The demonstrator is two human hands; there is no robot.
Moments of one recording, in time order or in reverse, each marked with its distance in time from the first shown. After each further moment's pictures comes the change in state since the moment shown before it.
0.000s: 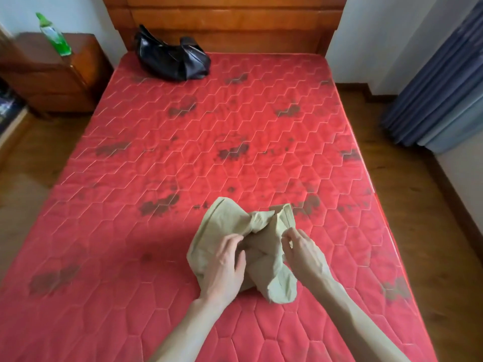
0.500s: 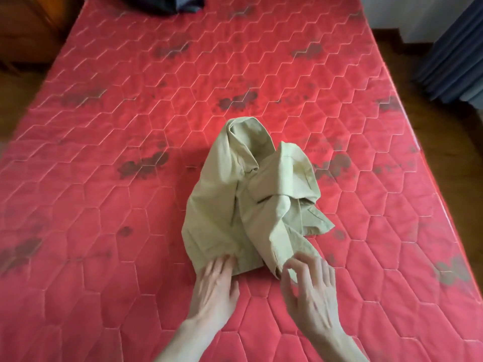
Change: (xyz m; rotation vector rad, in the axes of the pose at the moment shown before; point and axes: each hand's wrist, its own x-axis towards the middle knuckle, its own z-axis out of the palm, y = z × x) left_hand -0.066 -0.163 0.117 0.447 -0.217 0.005; right_hand -0.060 0.064 0.179 -0.062 0.493 -0.391
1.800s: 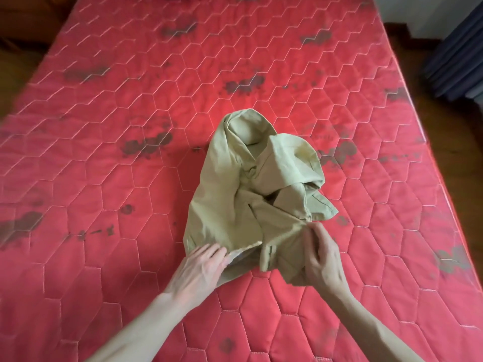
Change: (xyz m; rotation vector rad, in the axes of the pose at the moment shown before) left_hand -0.013 -0.051 -0.006 -0.032 0.133 0.314; right_hand 0.011 0.027 0.009 0.498 -0.188 0.453
